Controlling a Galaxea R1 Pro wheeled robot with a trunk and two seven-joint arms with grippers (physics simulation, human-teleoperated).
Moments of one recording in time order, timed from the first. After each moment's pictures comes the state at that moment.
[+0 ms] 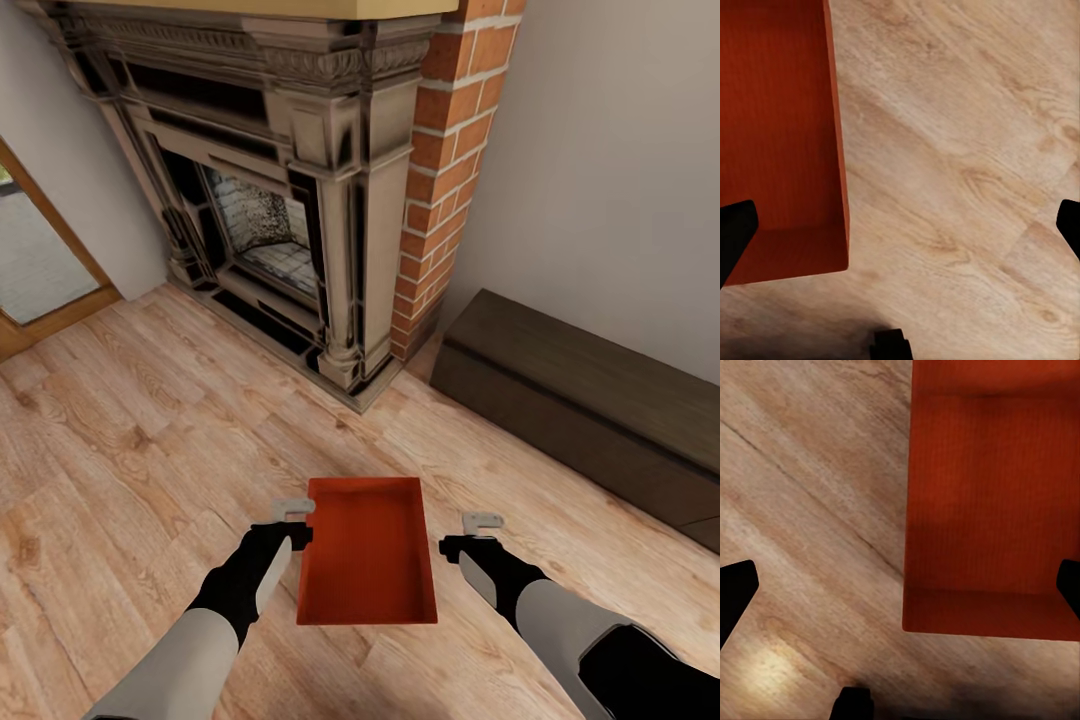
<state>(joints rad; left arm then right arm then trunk) -0.68 -0.17 -0.03 -0.65 0.04 0.50 0.26 -0.84 0.01 0.54 -0.20 -0.56 0.21 -0.28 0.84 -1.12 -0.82</state>
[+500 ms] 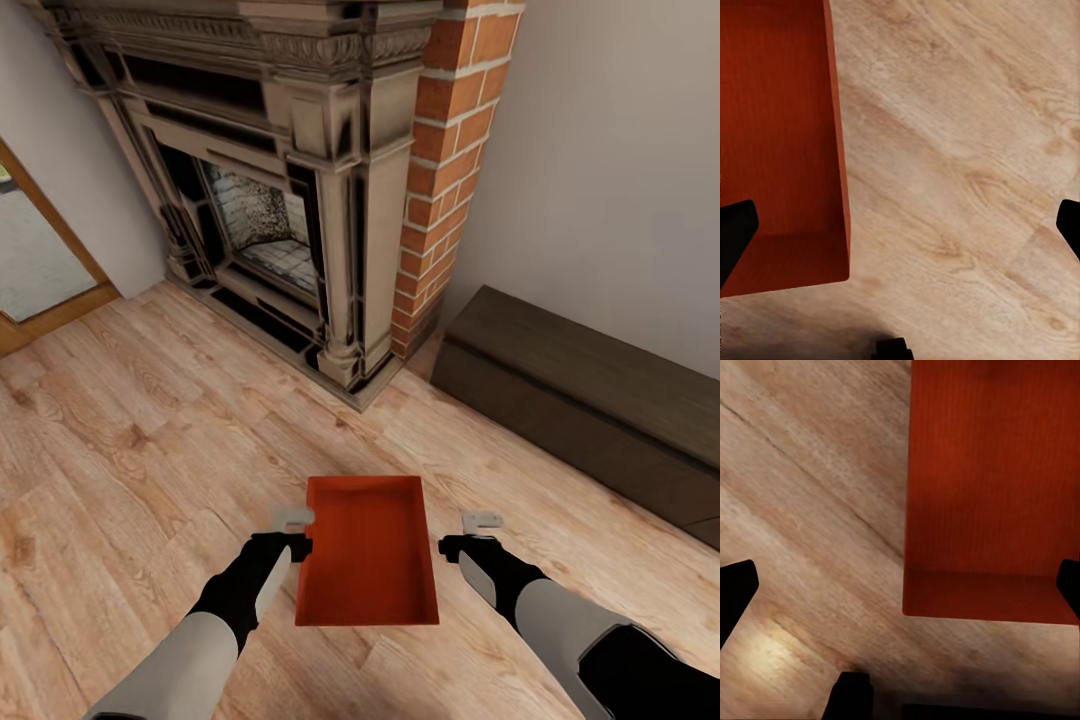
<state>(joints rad) -0.68 -0.17 -0.03 -0.59 0.04 0.49 0.25 -0.84 0.01 0.54 -0.20 -0.56 0.20 -0.28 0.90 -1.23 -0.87</state>
